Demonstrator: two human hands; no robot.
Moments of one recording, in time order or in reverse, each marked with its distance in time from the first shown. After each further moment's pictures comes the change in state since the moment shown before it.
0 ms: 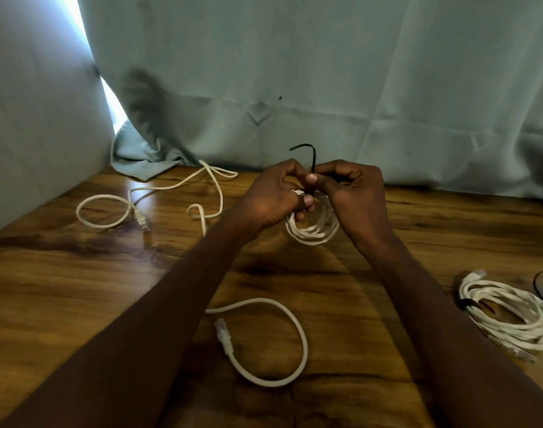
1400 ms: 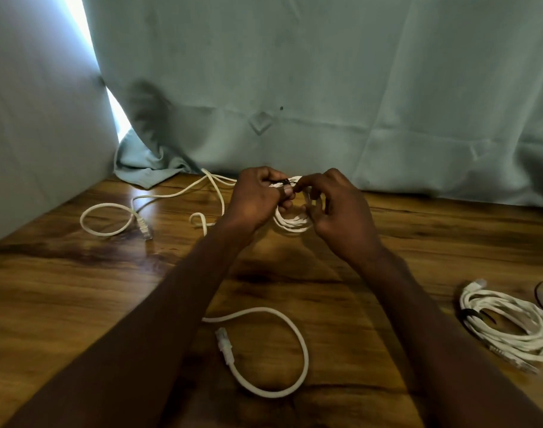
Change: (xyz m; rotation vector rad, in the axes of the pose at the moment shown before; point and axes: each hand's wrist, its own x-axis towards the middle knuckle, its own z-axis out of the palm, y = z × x) left_hand 0.021 -0.021 -0.014 -0.108 0.290 -0.027; right_hand -0.005 0.014 0.007 -0.493 -0.148 -0.240
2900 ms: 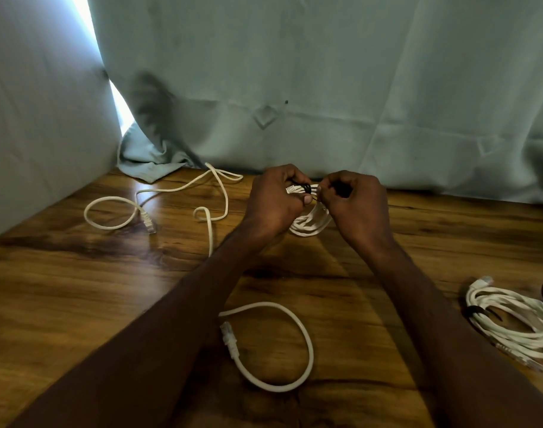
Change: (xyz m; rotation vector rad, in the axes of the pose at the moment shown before) left_hand -0.007 -0.012 0.016 0.259 0.034 0.222; right_hand 0.003 0.001 -0.004 0.174 0.136 0.270
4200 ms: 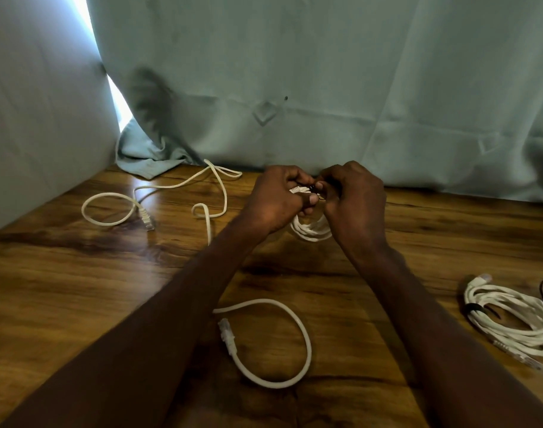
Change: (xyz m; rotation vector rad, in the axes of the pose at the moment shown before) left_hand 0.001 0.004 -0.003 -0.193 -0.192 -0.095; right_hand -0.005 -0.009 0.005 -0.263 0.095 -0.168
